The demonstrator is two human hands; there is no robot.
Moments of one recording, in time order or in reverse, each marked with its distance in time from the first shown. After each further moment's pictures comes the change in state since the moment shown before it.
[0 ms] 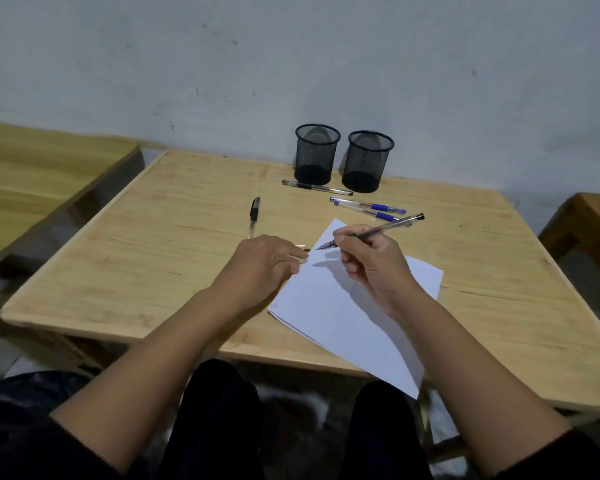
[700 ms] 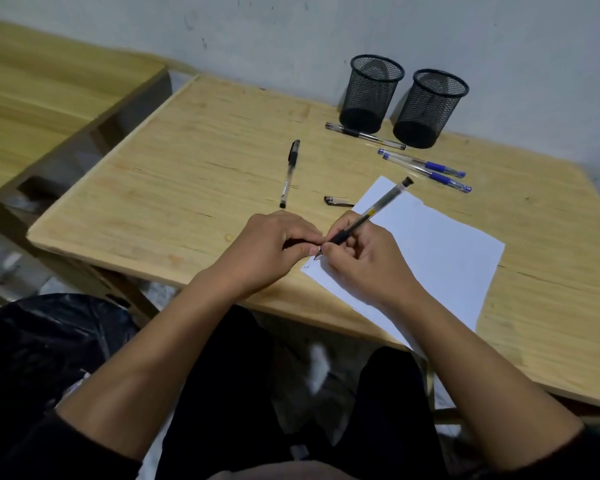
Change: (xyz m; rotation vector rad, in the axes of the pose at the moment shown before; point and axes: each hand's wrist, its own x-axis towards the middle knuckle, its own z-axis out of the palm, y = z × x) left_hand -0.033 -0.037 0.004 -0.035 0.036 0.108; right_hand -0.017 0.041 0.045 -0.453 -0.250 -0.204
